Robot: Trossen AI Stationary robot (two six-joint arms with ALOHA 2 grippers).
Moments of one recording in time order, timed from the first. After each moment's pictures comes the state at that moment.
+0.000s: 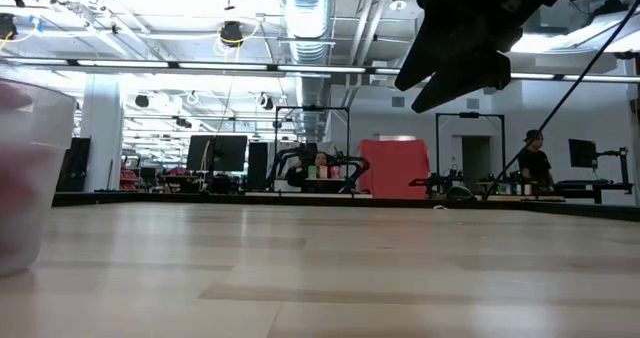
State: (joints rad) left arm -0.82 1.23 0.65 -0.12 -0.02 -1.33; right arm 0.42 1.56 1.00 -0.35 0.52 0.84
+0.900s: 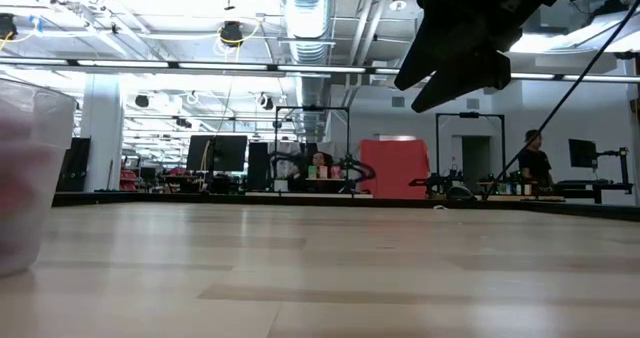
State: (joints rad) left arm -0.79 1.23 0.66 -0.11 -0.03 -1.20; right arm 0.42 1.56 1.00 -0.34 0.52 0.85
